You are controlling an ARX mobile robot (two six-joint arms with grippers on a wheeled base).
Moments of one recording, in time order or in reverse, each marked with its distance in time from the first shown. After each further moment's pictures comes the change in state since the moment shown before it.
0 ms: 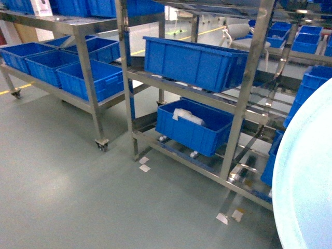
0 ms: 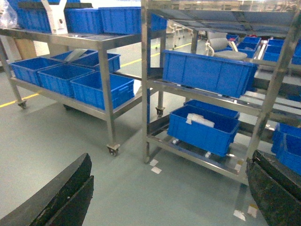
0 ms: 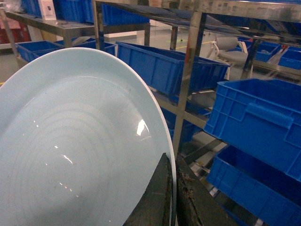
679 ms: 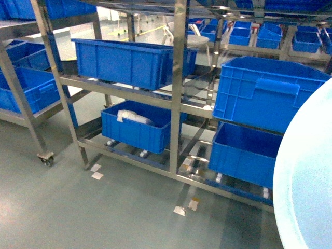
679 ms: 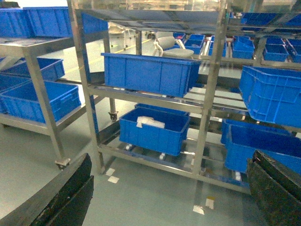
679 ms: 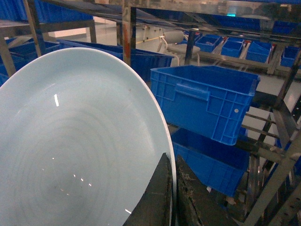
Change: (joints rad) left arm 0.000 0.000 0.000 0.000 0.000 0.000; right arm 0.000 0.000 0.000 0.000 0.000 0.000
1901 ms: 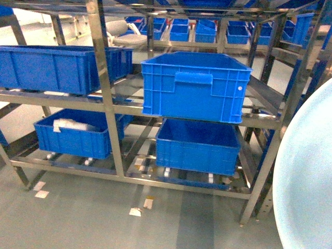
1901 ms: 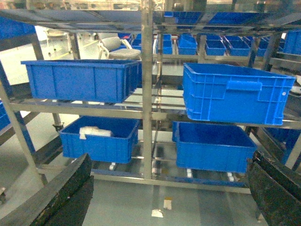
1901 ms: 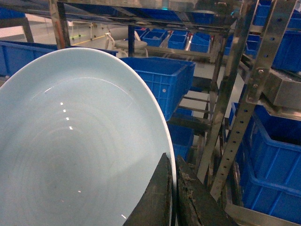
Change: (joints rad) left arm 0.000 0.000 0.000 0.000 0.000 0.000; right arm 0.000 0.000 0.000 0.000 0.000 0.000
